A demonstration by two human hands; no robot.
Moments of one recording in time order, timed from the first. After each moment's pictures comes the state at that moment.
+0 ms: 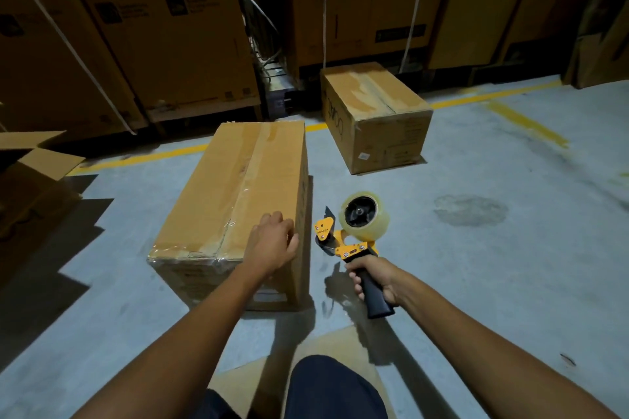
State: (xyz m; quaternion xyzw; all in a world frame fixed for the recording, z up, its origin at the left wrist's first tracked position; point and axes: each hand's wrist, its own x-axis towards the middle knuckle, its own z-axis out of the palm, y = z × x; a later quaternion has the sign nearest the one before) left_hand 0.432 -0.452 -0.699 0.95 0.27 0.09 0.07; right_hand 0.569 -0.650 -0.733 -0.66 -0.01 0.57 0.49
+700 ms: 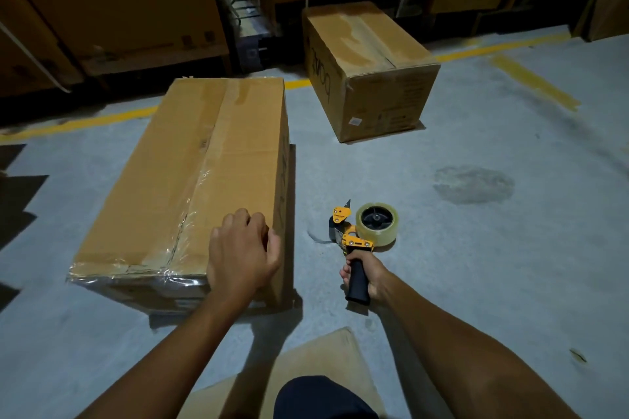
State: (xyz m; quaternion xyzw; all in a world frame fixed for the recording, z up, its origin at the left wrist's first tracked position) left_hand 0.445 -0.446 -0.736 0.93 0.32 0.20 0.04; right_hand 0.631 -0.609 -0.867 -0.56 0.20 0.54 0.59
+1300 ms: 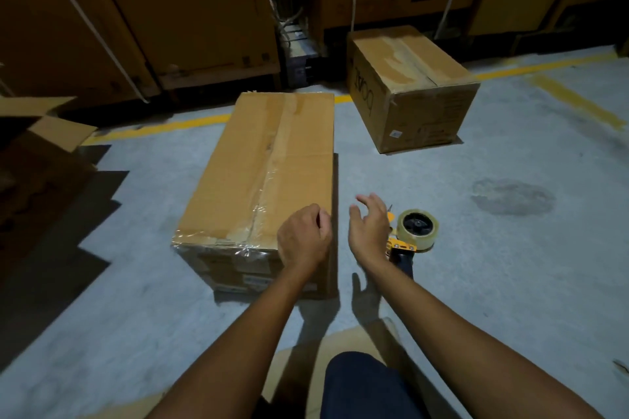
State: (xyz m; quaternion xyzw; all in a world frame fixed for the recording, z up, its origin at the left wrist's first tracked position) left_hand 0.437 -0.456 -0.716 0.86 0.40 0.25 0.20; right_hand 0.532 -0.525 -0.743 -0.82 -0.18 0.08 0.54
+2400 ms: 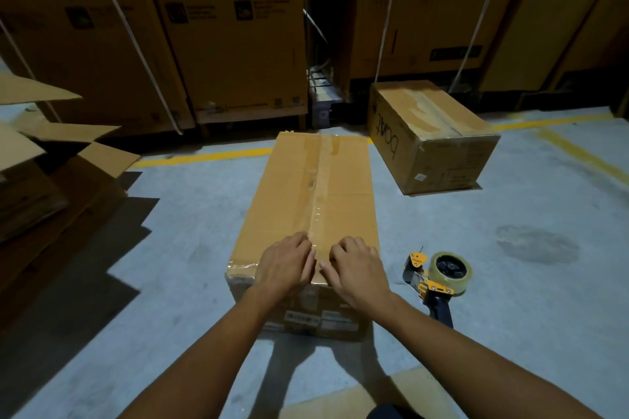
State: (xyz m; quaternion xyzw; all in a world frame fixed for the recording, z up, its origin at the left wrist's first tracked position) left_hand 0.339 -0.339 -0.713 0.96 0.19 0.19 0.00; right_hand 0.458 -0.474 -0.715 -0.83 -0.54 -0.08 0.12
